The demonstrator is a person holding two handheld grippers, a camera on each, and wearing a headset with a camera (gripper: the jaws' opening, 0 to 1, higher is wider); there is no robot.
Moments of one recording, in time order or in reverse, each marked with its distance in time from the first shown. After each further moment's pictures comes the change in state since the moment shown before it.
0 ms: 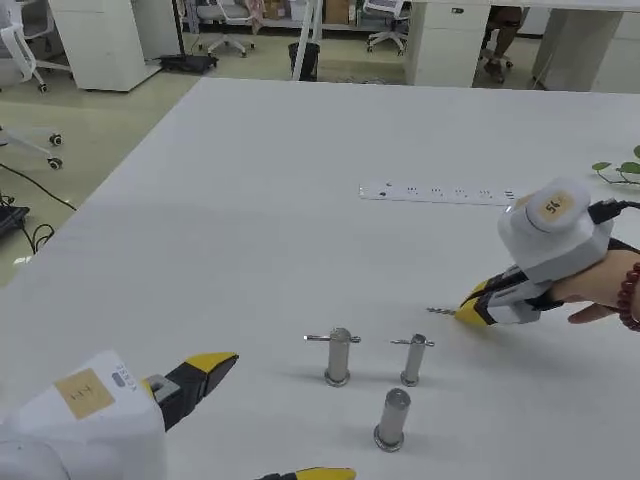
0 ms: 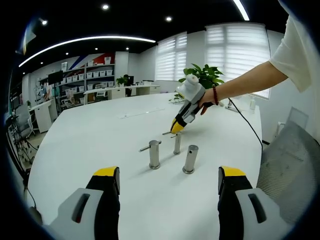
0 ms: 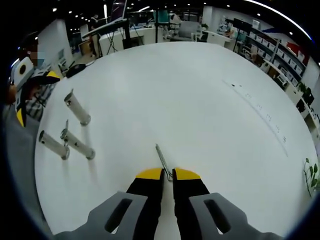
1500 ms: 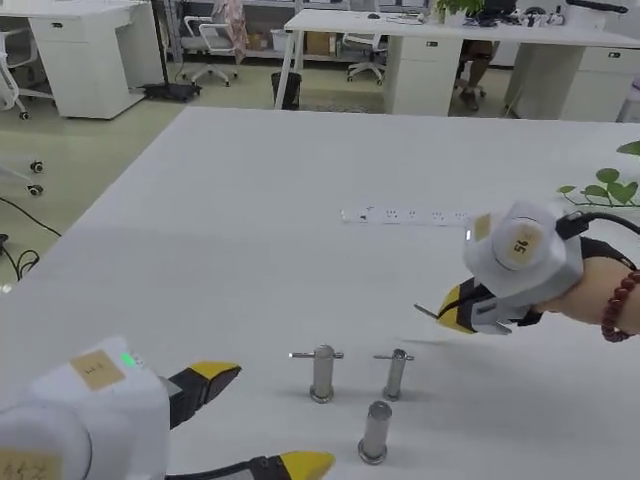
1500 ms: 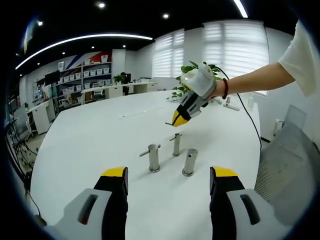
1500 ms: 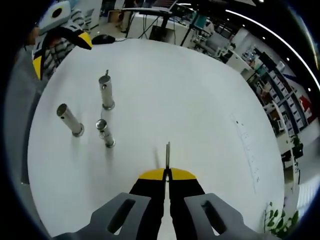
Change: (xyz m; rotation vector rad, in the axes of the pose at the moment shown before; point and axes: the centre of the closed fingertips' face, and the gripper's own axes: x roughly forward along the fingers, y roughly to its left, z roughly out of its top) left arm 0.002 0.000 0.013 0.017 0.029 -0.024; right arm -0.036 0.025 0.024 -0.395 0.025 -0.102
